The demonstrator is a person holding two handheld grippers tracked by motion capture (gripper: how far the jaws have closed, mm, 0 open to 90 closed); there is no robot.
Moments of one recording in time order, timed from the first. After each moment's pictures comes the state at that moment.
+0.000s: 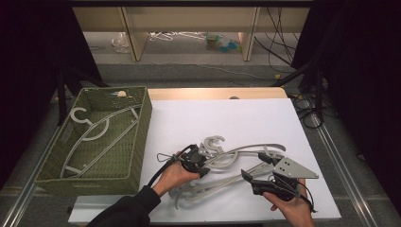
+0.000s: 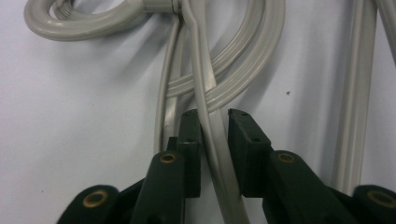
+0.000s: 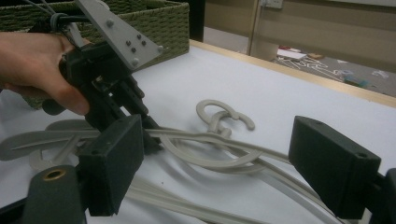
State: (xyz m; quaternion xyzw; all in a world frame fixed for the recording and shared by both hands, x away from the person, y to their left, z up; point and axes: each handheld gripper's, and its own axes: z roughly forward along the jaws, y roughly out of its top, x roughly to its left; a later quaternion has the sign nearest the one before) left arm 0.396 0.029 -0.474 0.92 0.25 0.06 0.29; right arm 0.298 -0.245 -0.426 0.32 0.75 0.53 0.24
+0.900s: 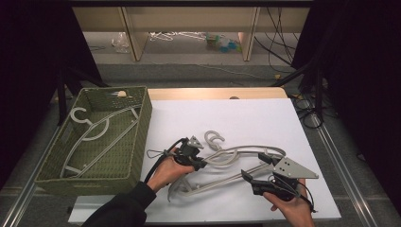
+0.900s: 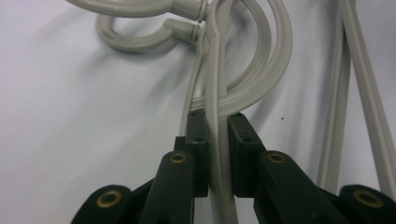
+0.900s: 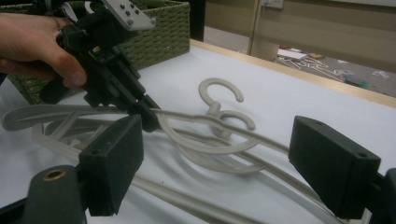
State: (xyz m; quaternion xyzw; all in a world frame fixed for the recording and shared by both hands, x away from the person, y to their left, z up) left arm 0.403 0.054 -0.455 0.90 0.27 0.05 0.33; right arm 0.297 -0.246 -0.424 0.32 0.75 0.52 0.24
